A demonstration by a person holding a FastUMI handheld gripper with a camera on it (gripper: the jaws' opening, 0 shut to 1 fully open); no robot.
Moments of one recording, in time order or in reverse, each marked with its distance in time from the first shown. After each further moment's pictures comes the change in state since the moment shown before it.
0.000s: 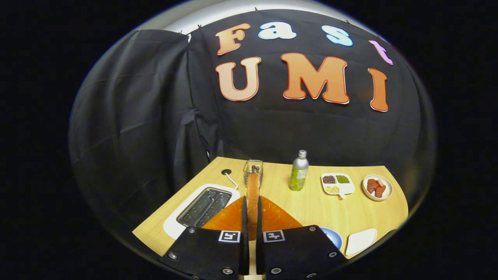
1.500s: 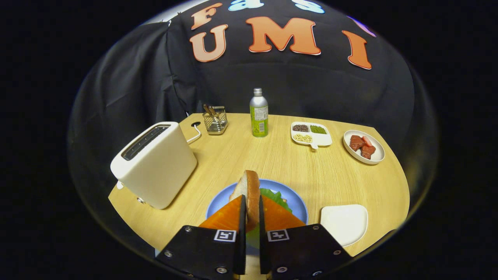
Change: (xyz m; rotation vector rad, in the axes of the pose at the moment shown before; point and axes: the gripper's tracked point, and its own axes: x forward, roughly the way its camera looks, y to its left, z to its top) arm -0.008 -0.145 -0.148 0.000 0.268 -0.025
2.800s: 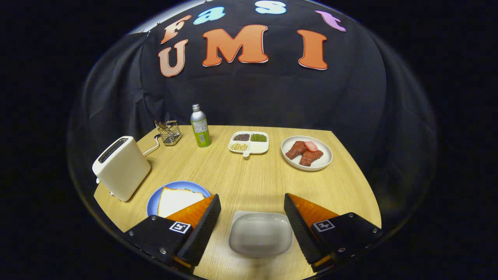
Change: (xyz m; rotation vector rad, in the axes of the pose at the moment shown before) arm -0.067 -0.189 0.024 0.069 -0.112 -0.161
